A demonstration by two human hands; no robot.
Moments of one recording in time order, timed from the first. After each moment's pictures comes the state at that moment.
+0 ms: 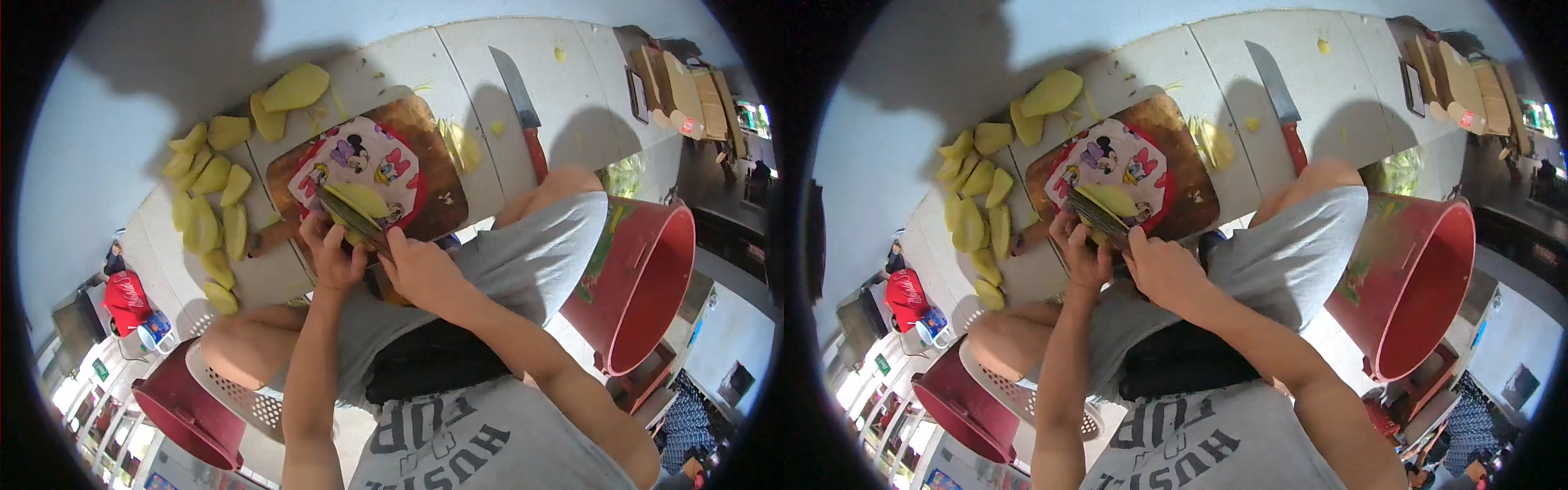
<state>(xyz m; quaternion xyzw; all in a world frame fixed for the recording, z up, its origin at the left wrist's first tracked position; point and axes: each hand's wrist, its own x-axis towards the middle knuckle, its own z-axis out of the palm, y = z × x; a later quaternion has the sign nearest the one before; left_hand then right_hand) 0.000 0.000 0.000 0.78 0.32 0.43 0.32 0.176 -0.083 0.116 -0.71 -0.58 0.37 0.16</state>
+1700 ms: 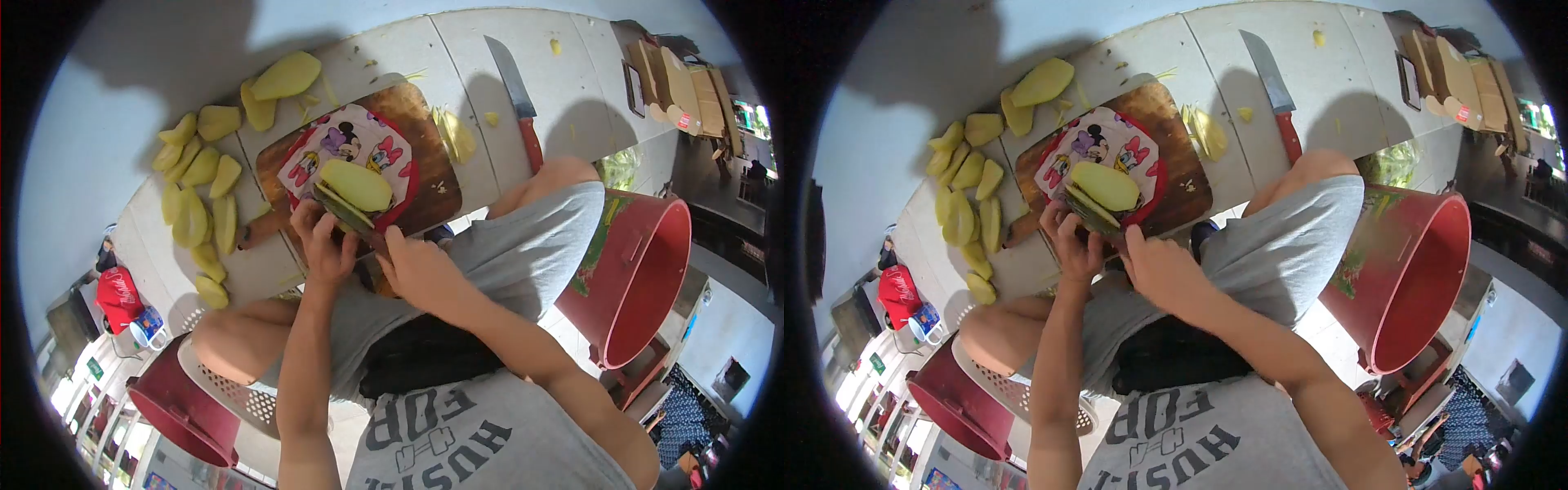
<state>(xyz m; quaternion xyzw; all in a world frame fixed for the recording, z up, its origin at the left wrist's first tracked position) 0.006 -0.010 0.011 0.77 0.34 0.44 0.31 0.178 -0.107 0.134 -0.70 -0.58 0.38 0.19</state>
